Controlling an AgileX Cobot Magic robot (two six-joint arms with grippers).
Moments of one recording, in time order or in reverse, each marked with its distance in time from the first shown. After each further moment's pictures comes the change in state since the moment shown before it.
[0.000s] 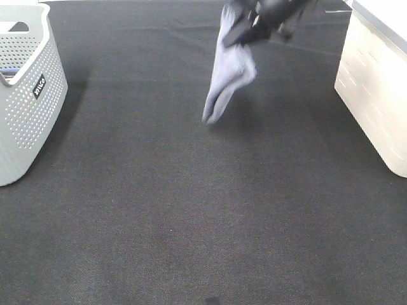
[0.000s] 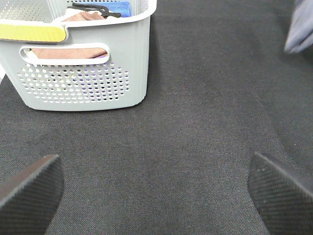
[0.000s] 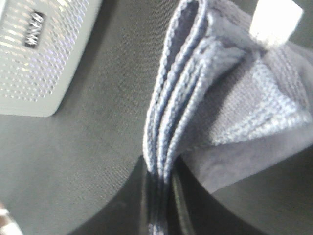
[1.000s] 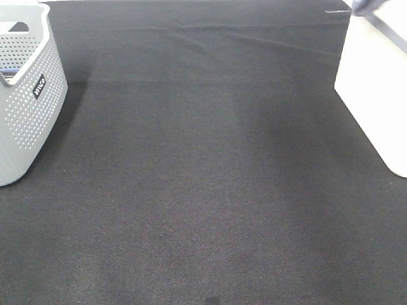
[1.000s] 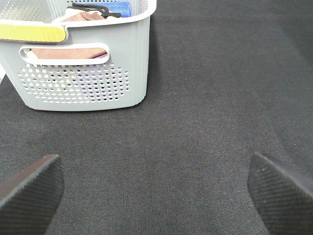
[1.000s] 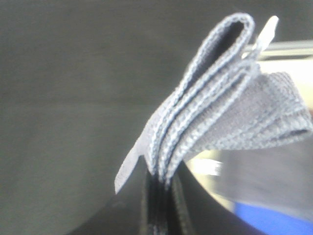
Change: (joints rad) left arm 0.000 0.000 0.000 0.000 0.000 0.000; right arm -0.423 -0.376 0.000 -0.346 0.005 0.137
